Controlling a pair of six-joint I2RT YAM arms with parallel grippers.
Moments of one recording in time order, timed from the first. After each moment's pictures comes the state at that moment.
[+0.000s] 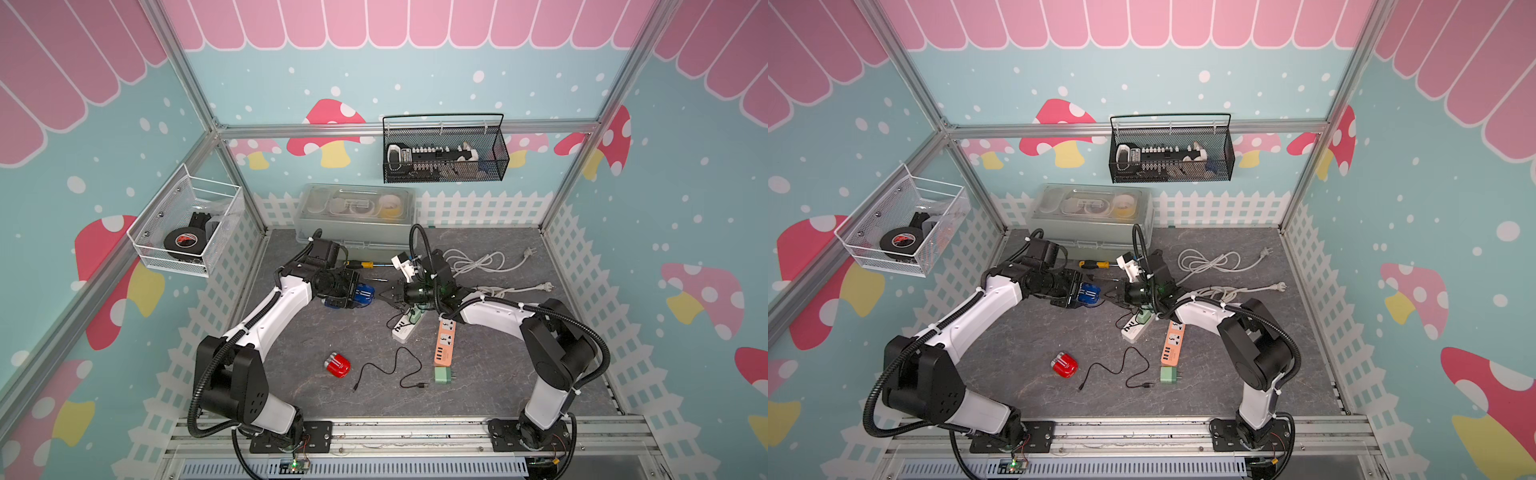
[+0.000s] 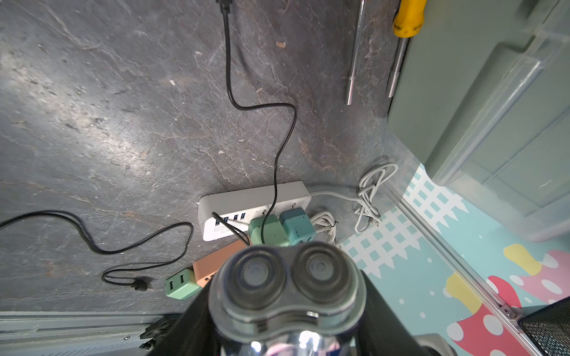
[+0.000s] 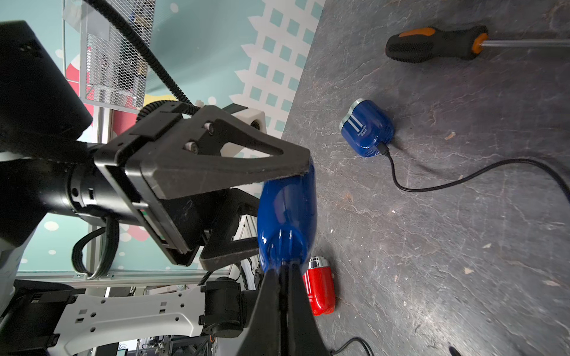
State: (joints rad) left arm -0.27 1.51 1.22 -0.75 0.41 -1.59; right arm 0.67 1.79 1.10 0.33 -0.73 0.92
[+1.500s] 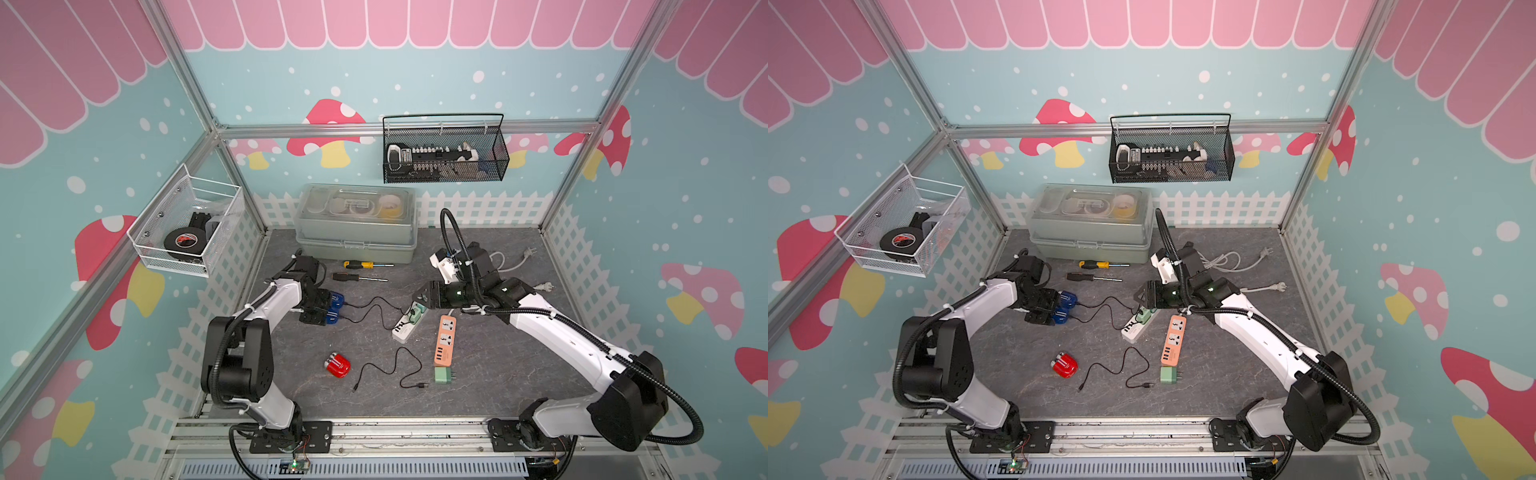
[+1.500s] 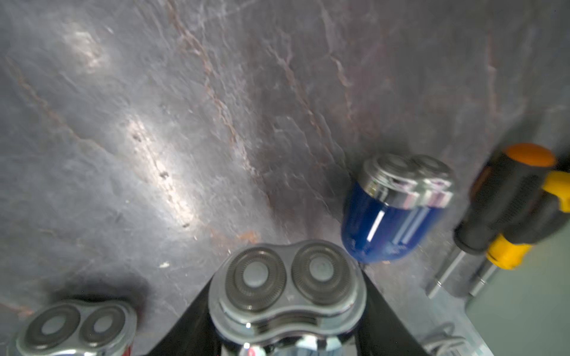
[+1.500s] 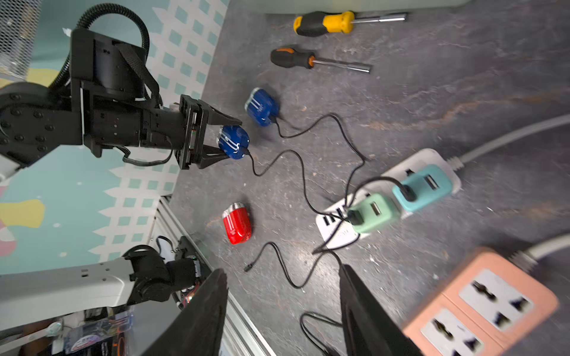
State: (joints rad) left arm -0.06 1.66 1.07 -0.79 0.14 -1.45; right arm 0.58 1.35 1.15 -0.57 -0.41 0.48
